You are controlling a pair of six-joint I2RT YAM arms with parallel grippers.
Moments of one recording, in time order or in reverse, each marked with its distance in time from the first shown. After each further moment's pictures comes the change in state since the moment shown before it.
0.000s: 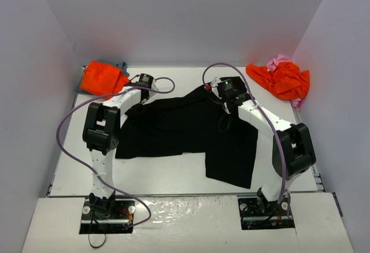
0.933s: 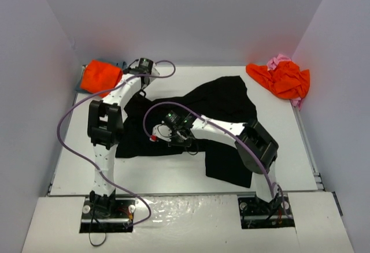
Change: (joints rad) left arm 0.014 0.105 0.336 -0.144 0.028 -0.024; right arm 0.510 0.254 0.143 -0.226 -0.507 -0.042
